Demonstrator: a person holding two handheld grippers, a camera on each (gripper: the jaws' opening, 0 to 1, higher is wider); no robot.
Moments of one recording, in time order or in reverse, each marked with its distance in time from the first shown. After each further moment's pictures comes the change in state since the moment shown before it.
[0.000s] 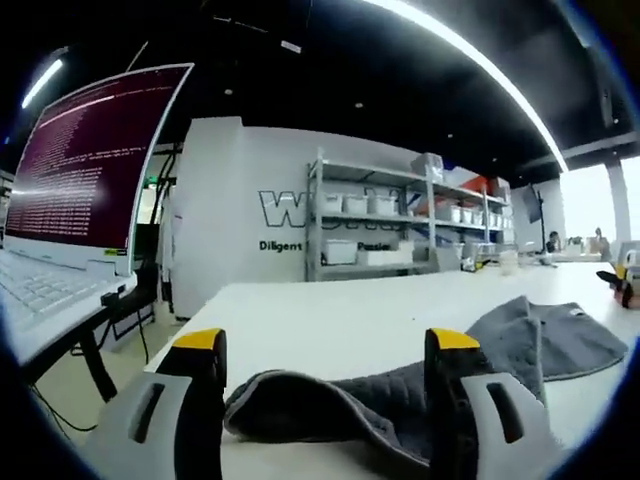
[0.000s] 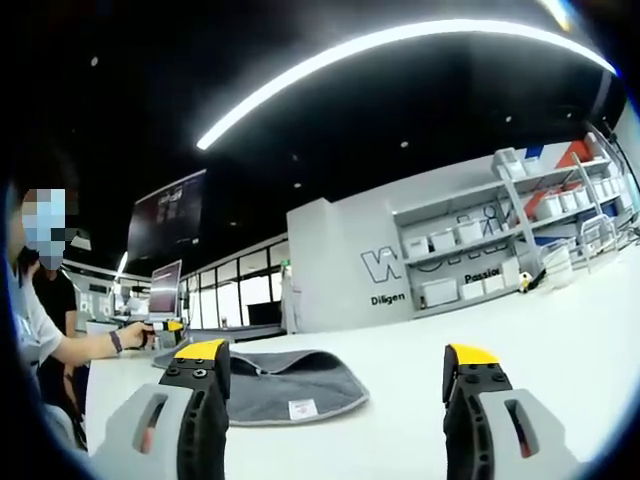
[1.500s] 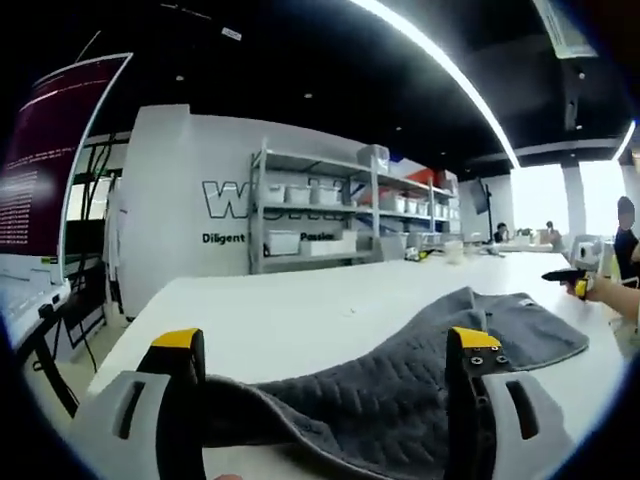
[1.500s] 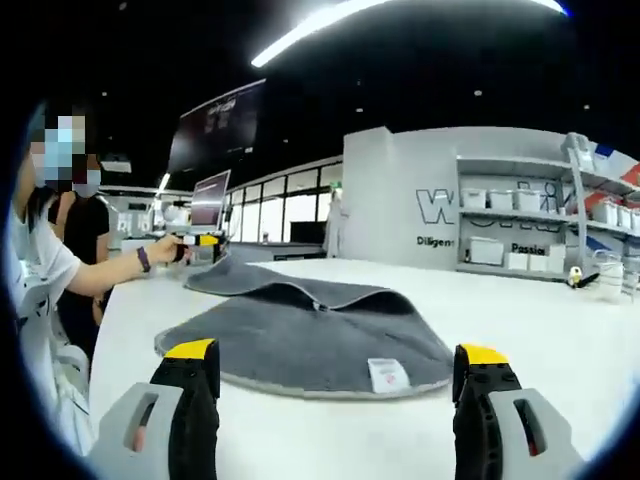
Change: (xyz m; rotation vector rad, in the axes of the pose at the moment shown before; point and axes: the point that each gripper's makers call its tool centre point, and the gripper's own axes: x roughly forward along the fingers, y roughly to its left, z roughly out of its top) left arm -0.003 -0.061 0.001 0.024 0.054 -0.267; right arm 0.053 0.112 -0.073 -0.187 0.399 0.265
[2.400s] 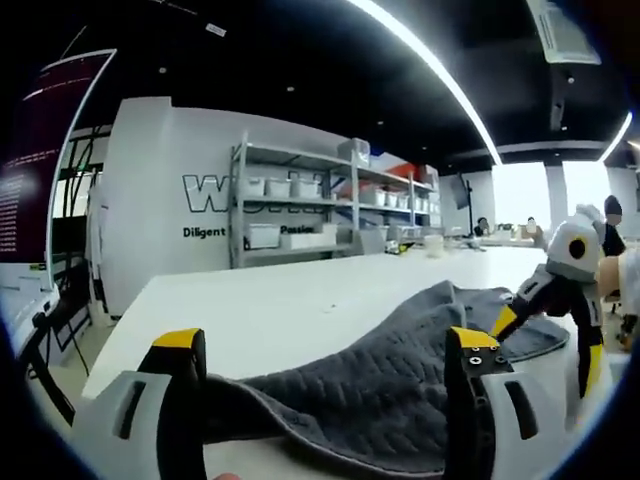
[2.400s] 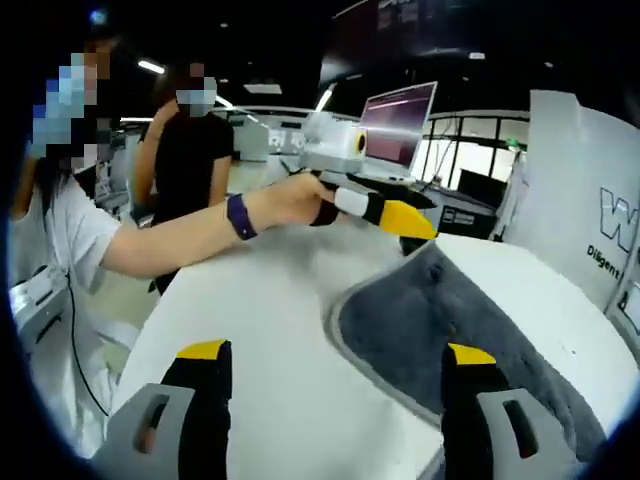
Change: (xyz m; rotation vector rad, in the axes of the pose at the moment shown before) left arm -0.004 -0.008 0.001 0.007 0.033 -0.066; right arm 0.237 0.287 0.021 -0.287 0.290 0.671
